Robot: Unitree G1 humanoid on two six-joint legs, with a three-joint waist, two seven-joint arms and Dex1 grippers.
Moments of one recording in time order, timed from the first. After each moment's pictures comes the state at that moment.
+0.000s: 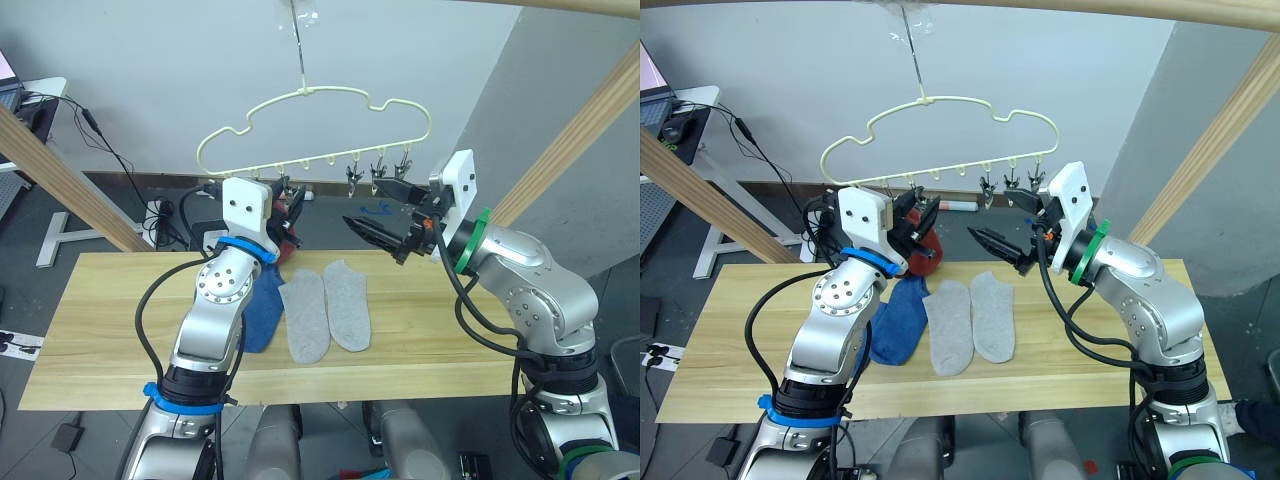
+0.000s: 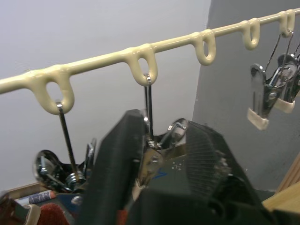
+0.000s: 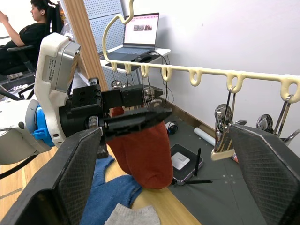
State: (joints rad) left arm -0.43 0.30 -0.06 -0.20 -0.02 0.24 -0.23; right arm -0.57 -0.37 0.02 -0.41 0.53 0.73 0.59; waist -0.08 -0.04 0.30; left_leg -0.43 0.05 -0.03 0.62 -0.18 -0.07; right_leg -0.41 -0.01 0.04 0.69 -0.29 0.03
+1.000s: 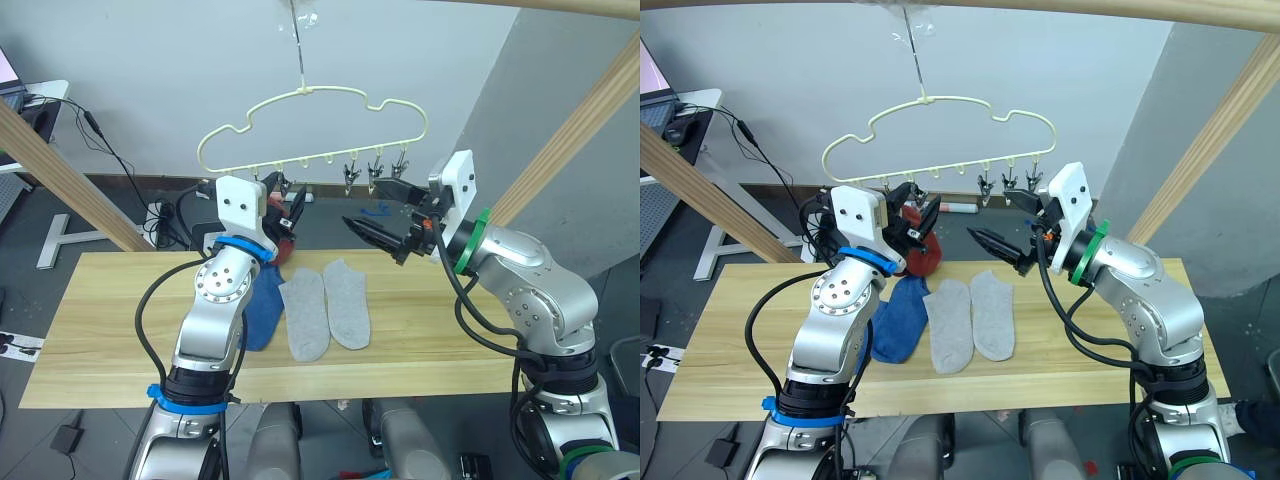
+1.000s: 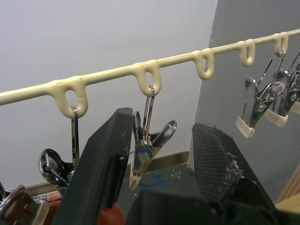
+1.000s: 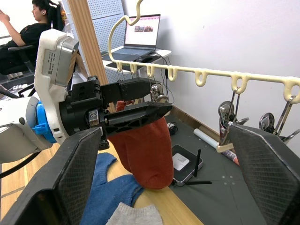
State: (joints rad) left arm -0.43 0.27 -0.03 -0.20 -0.02 0.24 -0.23; right arm -0.57 -0.37 0.02 -0.41 0.53 0.73 0.59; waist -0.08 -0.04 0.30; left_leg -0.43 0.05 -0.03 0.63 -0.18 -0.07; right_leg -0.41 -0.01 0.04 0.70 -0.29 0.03
